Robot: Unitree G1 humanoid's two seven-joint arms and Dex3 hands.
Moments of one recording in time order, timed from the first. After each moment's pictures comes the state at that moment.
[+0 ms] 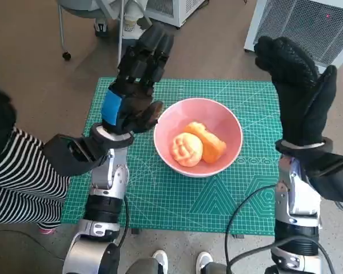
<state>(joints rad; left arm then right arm) -0.69 0.03 0.14 0.48 -0.36 -0.53 -0.53 -0.58 -0.15 -0.15 0.12 0.23 -0.31 0.24</state>
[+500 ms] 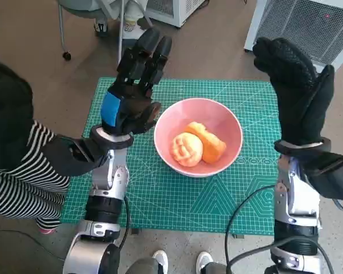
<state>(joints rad) -0.68 0.03 0.14 0.49 -0.37 -0.53 -0.55 -0.58 -0.15 -0.14 0.12 0.24 -0.30 0.24</state>
